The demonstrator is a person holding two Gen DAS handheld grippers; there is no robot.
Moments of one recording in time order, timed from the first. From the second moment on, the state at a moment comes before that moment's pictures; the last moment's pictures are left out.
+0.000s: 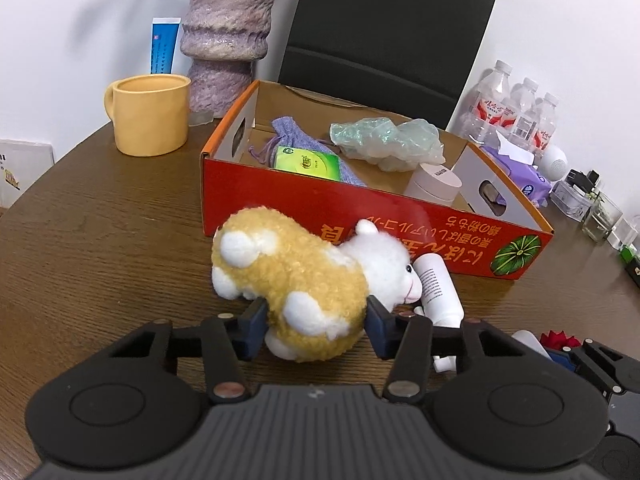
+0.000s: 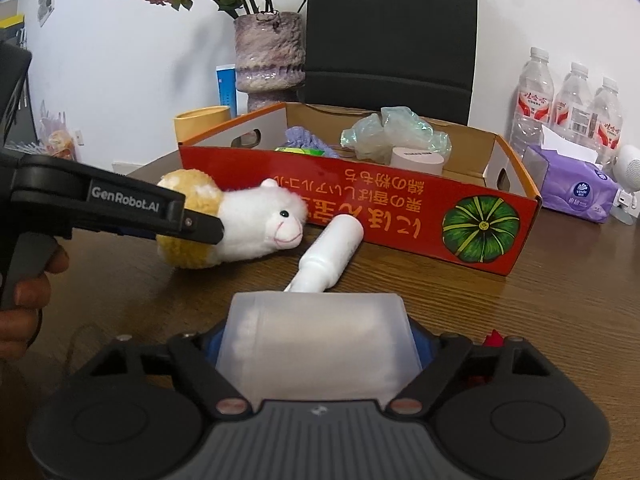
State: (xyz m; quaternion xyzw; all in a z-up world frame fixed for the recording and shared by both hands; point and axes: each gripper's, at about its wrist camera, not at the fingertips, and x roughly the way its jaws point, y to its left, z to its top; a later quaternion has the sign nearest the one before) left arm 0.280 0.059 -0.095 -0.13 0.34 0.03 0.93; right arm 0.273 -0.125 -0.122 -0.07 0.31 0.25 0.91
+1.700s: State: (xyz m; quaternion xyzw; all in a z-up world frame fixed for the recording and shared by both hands) left arm 0.116 0.060 0.000 -0.14 0.26 -0.03 0.95; right arm 0.171 -0.160 -0.016 -0.02 0.26 0.20 0.94
